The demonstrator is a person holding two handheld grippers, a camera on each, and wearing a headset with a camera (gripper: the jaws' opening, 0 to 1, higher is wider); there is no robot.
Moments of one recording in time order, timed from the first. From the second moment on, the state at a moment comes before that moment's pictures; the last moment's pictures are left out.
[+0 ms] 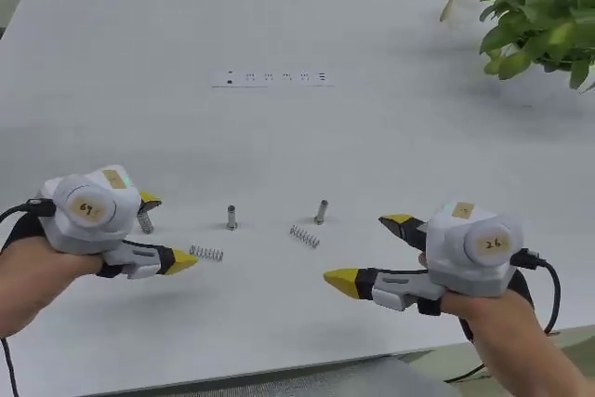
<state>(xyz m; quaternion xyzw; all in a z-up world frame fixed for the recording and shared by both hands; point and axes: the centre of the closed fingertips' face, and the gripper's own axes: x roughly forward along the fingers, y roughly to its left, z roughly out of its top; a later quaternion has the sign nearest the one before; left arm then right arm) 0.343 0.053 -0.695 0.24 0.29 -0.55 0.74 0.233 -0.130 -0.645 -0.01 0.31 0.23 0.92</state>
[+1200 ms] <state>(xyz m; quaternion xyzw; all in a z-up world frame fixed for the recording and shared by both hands) 0.337 0.028 -0.777 0.28 0.34 -0.61 0.66 0.230 -0.128 -0.646 -0.01 0.32 0.24 0.91</state>
